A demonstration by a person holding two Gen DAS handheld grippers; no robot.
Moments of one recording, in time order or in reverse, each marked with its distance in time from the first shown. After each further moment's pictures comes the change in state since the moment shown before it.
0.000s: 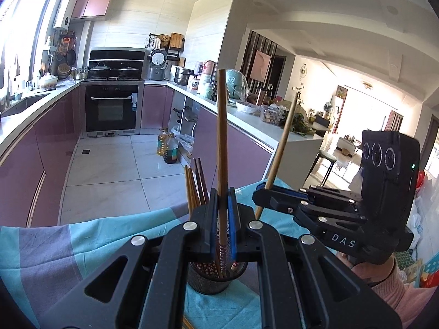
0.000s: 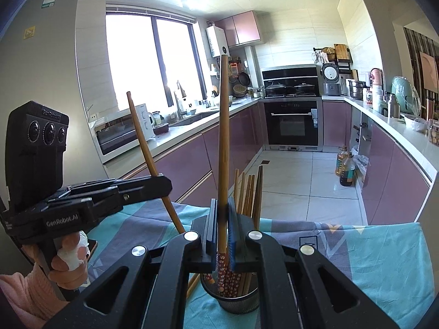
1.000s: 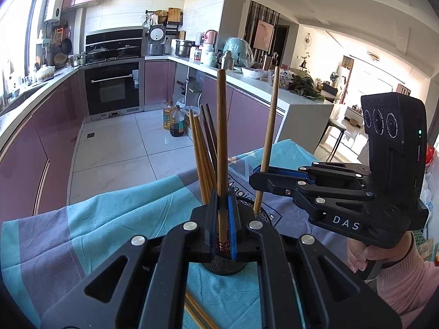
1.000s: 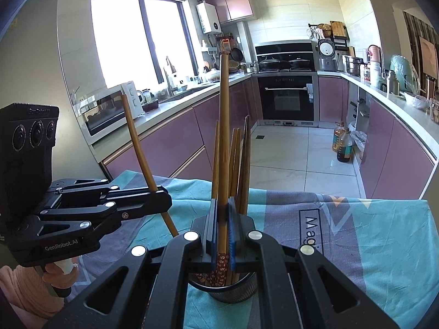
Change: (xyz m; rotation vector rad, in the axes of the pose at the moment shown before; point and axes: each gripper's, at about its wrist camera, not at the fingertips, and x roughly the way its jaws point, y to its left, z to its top) left arm 0.025 0.000 -0.017 0.045 0.162 0.033; right arm 0.039 -0.013 -0.027 0.031 0.132 -0.021
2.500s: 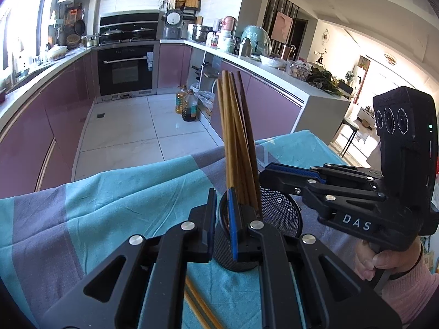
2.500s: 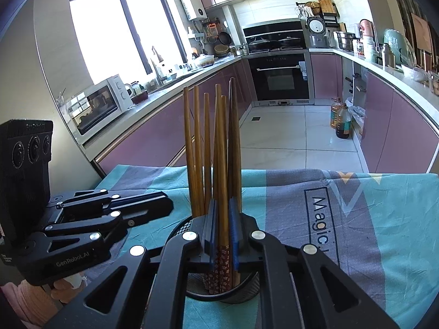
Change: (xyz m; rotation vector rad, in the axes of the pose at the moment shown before) left arm 0.054 0.032 0.003 -0.075 0.053 0.058; right arm 0.026 -0.009 -0.011 0.094 0.062 0.007
